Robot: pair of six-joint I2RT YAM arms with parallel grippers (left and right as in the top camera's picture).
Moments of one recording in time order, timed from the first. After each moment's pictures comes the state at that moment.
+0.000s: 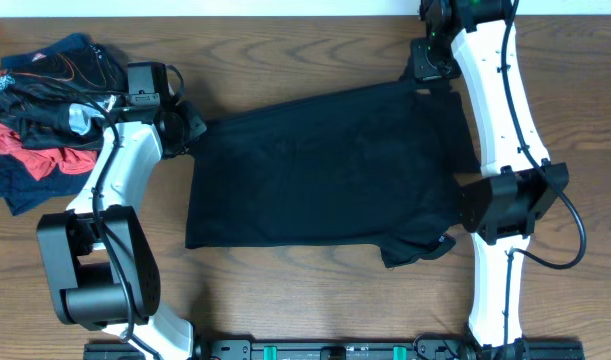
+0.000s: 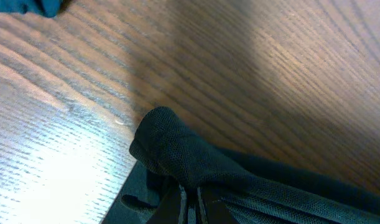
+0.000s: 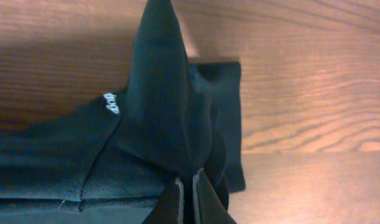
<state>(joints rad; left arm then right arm) 0.09 1.80 1.26 -0.56 0.12 -0.51 0.21 2.33 2.56 -1.56 0.23 0.13</state>
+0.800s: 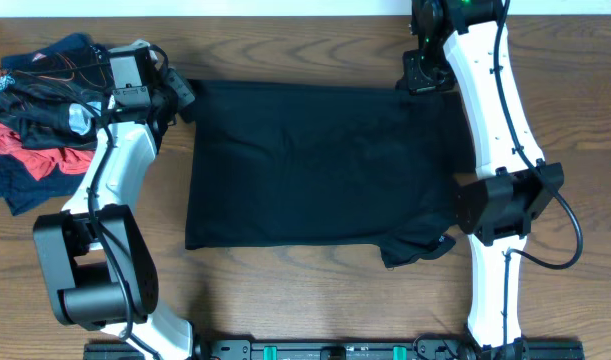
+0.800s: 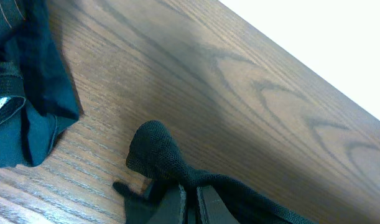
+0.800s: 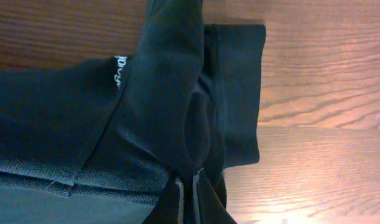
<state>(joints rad) 0.12 1.81 1.26 -0.22 0.11 -0.49 0.23 2.33 2.56 -1.66 0.18 0.15</state>
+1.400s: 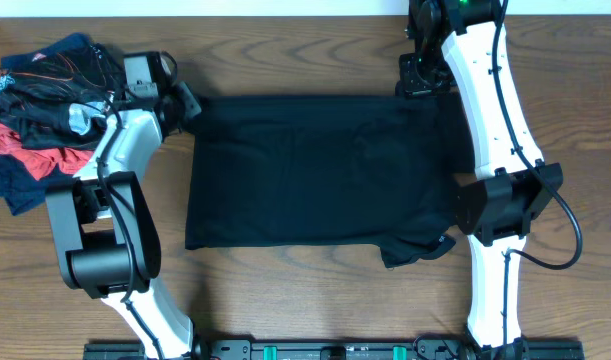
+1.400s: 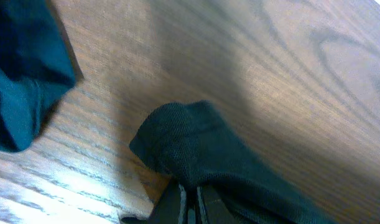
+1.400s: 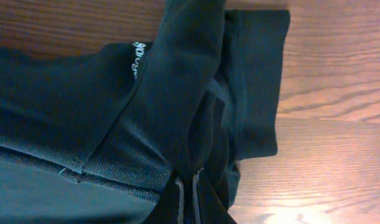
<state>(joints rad) 0.12 1.96 1.35 -0.34 0.12 -0.42 0.24 2.33 2.56 -1.69 0.11 0.17</state>
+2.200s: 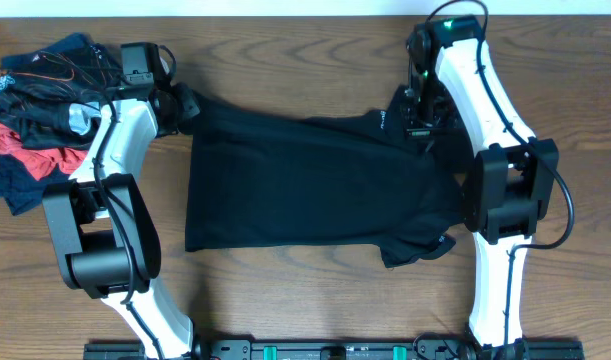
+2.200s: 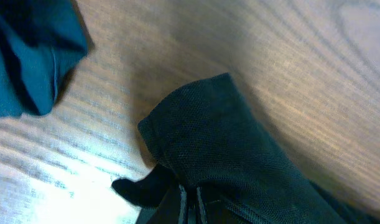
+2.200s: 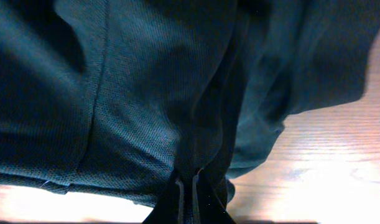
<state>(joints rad) 0.12 1.96 1.43 -0.56 0.12 -0.38 0.19 2.33 2.14 -1.68 -0.01 0.18</state>
